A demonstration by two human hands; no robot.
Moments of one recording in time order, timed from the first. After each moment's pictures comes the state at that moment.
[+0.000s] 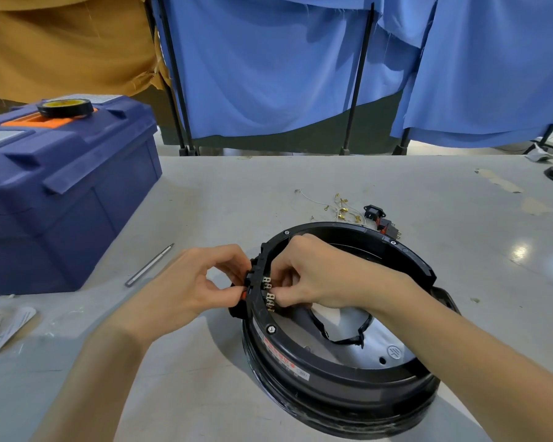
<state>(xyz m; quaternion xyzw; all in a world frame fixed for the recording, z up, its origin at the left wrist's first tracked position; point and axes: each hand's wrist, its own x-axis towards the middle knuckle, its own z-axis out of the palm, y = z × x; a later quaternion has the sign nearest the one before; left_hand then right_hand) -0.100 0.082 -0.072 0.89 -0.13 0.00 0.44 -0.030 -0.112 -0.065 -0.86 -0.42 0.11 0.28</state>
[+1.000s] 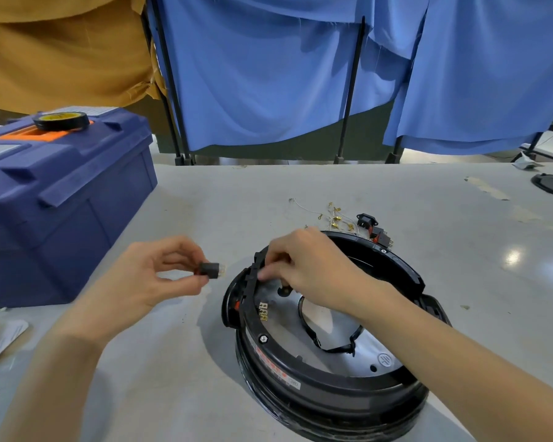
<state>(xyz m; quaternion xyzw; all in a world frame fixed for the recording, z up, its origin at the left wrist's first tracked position) -0.100 0.114 -0.064 0.86 -0.07 0.08 0.49 -0.025 -0.110 -0.064 -0.89 -0.35 -0.03 0.30</state>
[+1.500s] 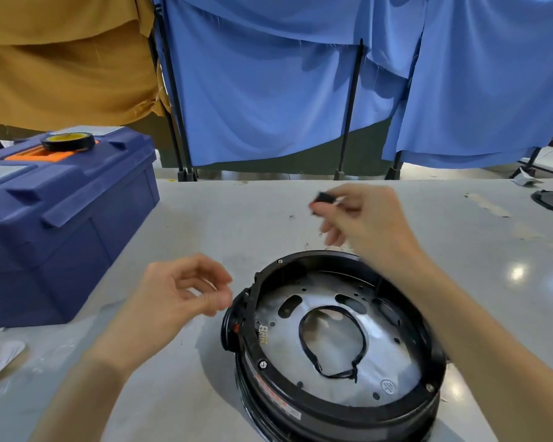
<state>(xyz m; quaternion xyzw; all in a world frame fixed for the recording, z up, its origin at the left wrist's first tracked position) -0.098 0.085 -0.062 0.83 -0.05 0.12 0.54 0.005 -0.151 -0.026 -0.80 -0.20 -0.14 0.55</state>
